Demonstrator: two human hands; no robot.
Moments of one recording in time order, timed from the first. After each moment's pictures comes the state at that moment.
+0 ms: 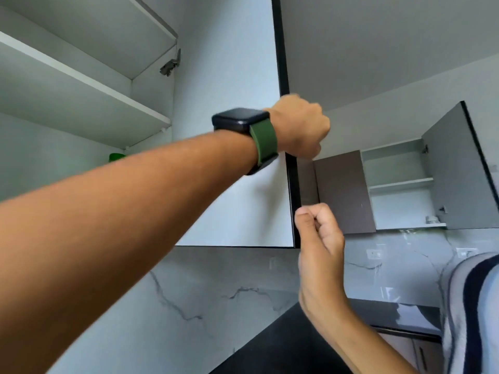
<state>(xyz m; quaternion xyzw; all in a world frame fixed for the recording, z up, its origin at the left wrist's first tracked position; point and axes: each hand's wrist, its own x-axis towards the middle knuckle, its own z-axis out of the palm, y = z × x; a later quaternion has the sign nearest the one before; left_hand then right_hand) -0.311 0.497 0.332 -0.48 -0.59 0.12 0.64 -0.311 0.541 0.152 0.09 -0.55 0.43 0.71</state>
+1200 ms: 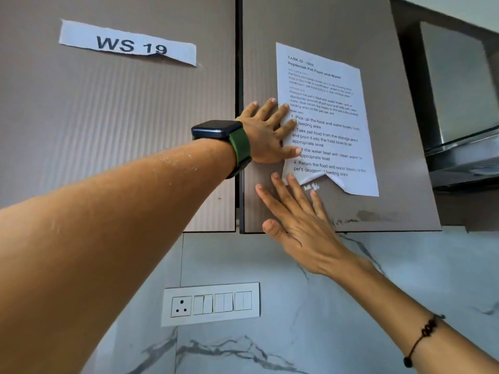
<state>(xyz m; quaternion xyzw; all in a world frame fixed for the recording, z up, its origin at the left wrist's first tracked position) -0.570 0.175 0.323 -0.14 -0.84 0.26 0.46 -0.594 0.293 0.171 0.26 -0.83 0.03 0.49</state>
